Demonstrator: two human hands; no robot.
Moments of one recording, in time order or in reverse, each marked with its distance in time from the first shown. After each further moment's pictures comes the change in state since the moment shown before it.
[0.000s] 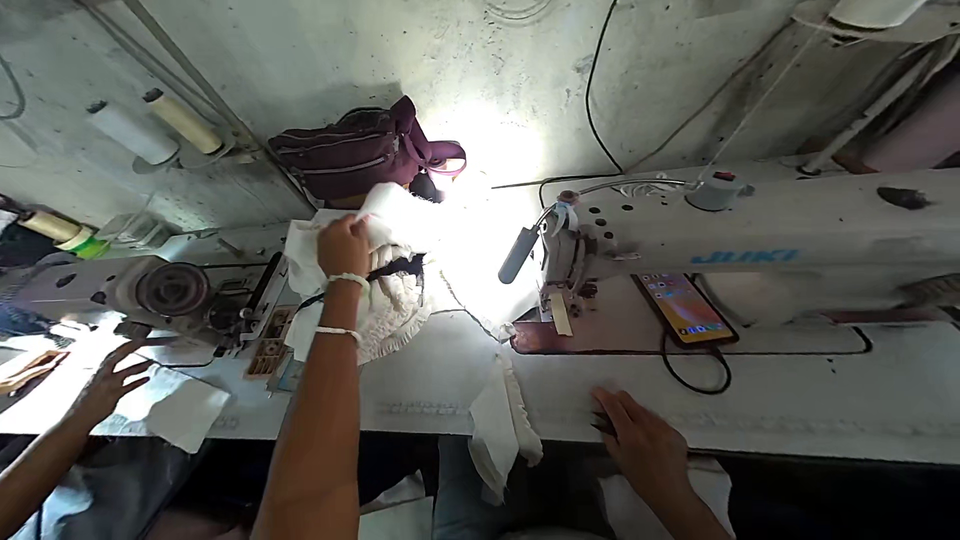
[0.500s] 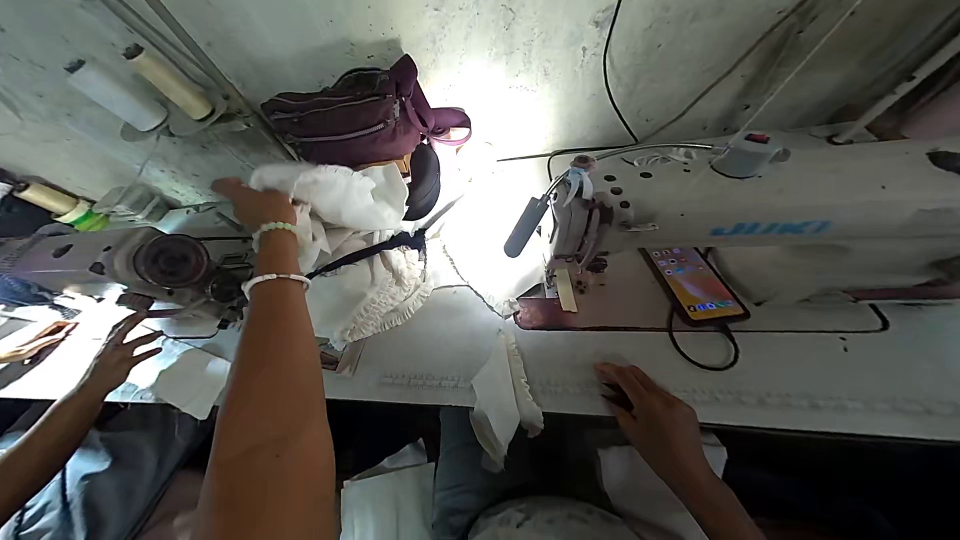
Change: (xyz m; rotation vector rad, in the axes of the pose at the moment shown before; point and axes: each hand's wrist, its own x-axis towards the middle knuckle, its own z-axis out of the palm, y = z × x) left_hand 0.030 -0.044 -0.055 -0.179 0.296 -0.349; right_hand 0.003 0.006 -0.015 0.206 -0.148 0.085
